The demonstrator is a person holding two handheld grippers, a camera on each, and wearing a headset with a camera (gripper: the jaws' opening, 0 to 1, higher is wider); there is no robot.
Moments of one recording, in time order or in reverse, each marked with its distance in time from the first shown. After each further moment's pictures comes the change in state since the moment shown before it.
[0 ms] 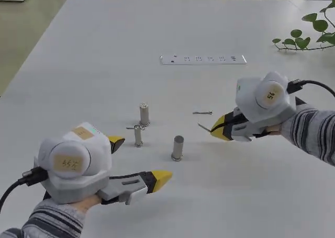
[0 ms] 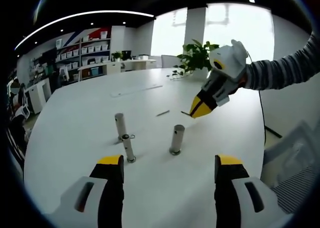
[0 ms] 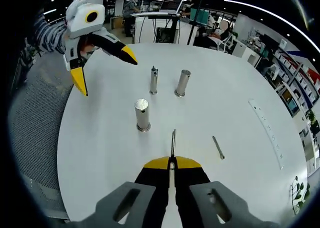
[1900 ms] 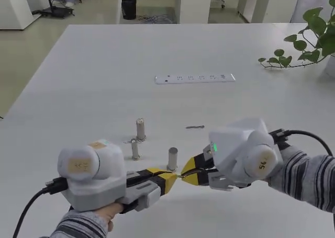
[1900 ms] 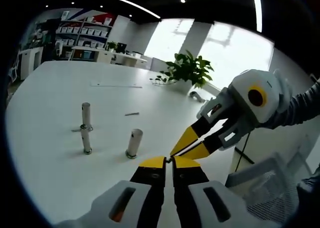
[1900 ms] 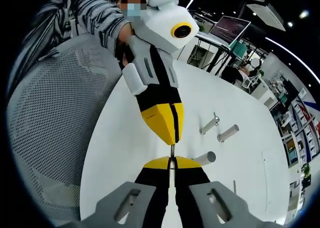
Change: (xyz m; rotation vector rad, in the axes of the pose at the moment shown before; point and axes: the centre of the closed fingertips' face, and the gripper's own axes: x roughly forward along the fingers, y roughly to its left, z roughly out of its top) left arm 0.005 -0.063 0.013 -0.245 -0.053 -0.198; right arm -0.011 0.094 0.057 -0.338 -0.128 0.067
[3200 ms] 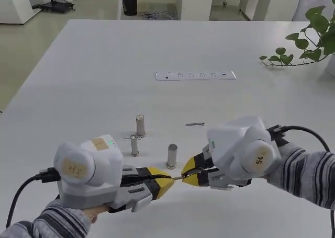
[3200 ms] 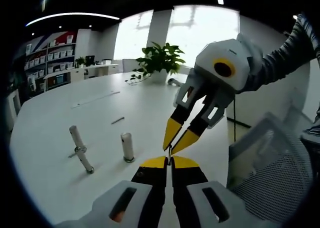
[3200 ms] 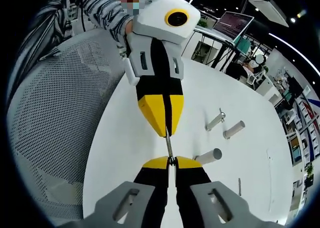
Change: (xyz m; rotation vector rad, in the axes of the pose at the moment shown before) left arm -0.007 -0.010 -0.010 0.333 0.082 -0.126; right arm 0.004 0.006 -0.005 0.009 0.033 0.046
